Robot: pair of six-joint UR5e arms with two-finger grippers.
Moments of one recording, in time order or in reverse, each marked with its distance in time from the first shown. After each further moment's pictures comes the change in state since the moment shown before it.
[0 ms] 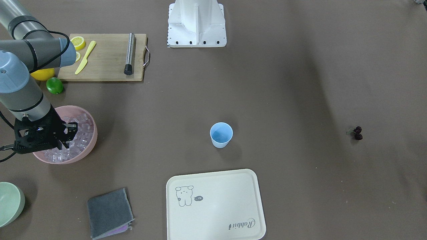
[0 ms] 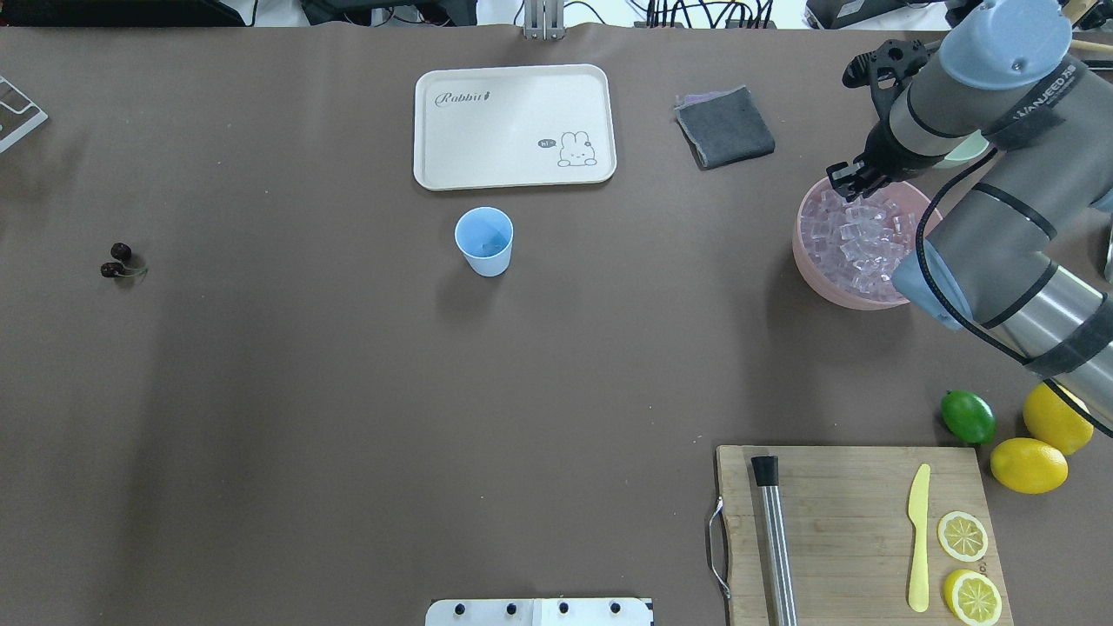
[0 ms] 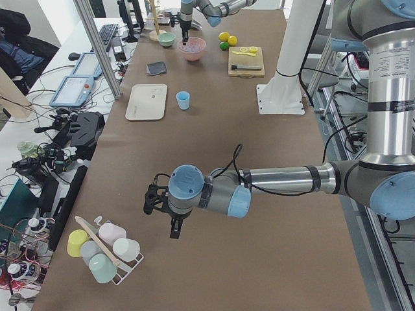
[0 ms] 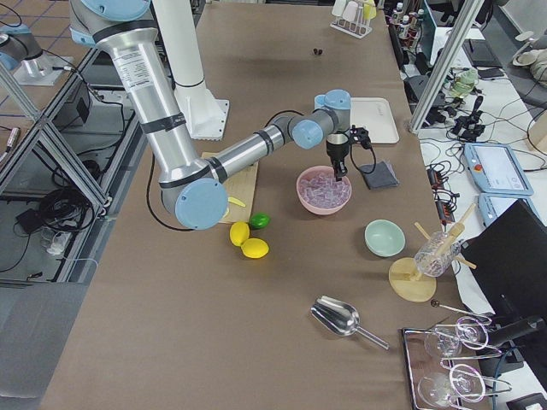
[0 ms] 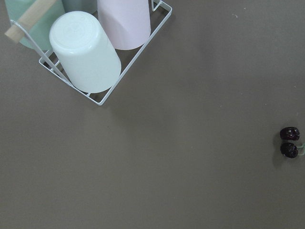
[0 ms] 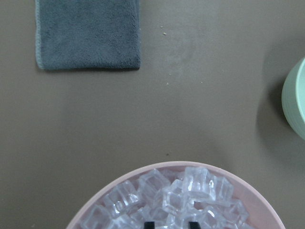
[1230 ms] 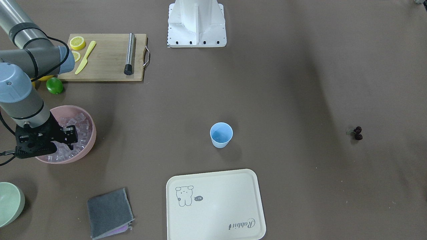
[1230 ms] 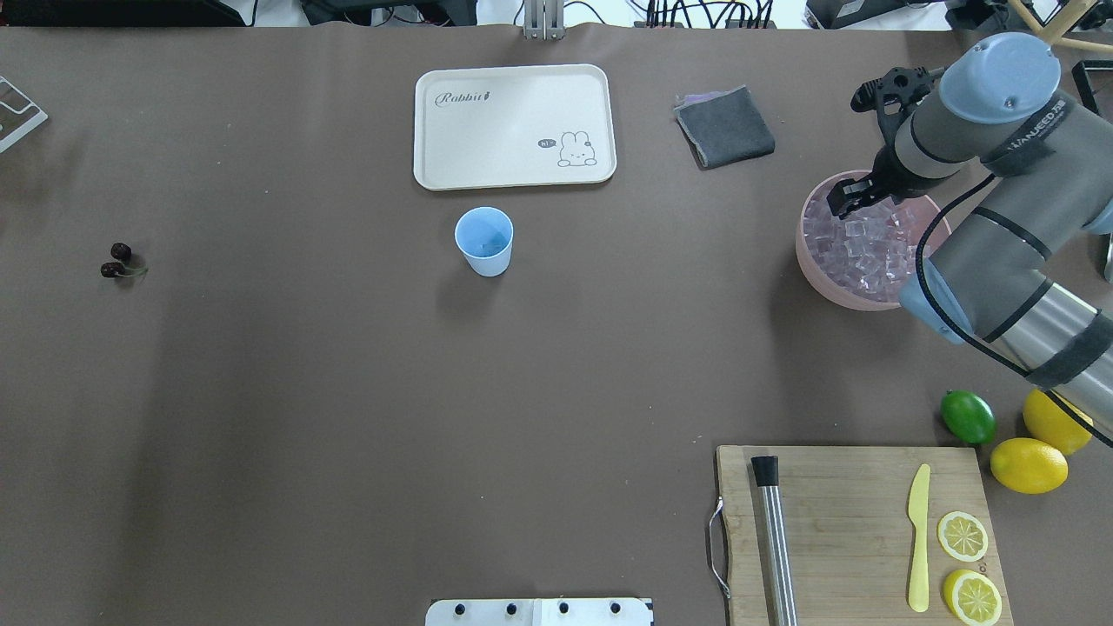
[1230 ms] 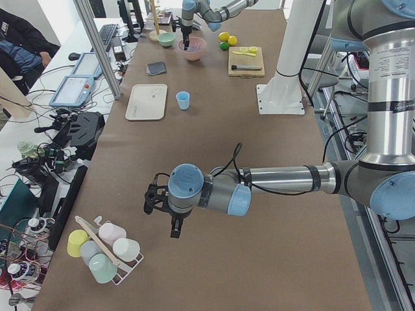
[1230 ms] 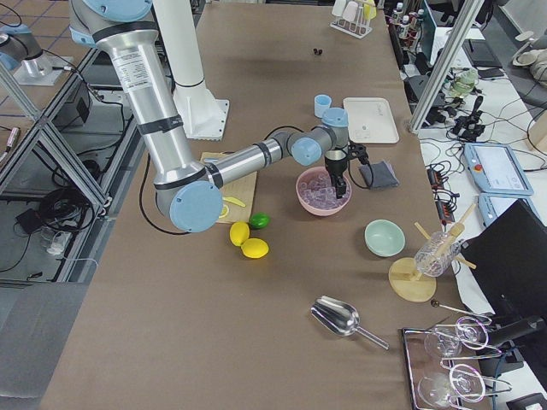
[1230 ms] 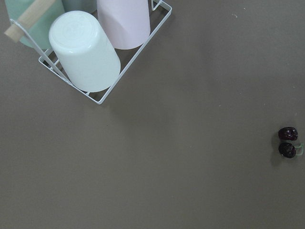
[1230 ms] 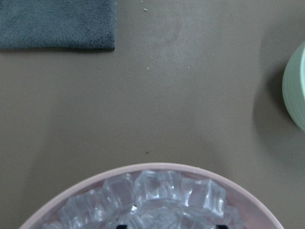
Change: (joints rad) left arm -0.001 0.001 -0.009 0.021 -0.001 0.002; right arm -0.019 -0.034 -0.084 0.119 -0.021 0.008
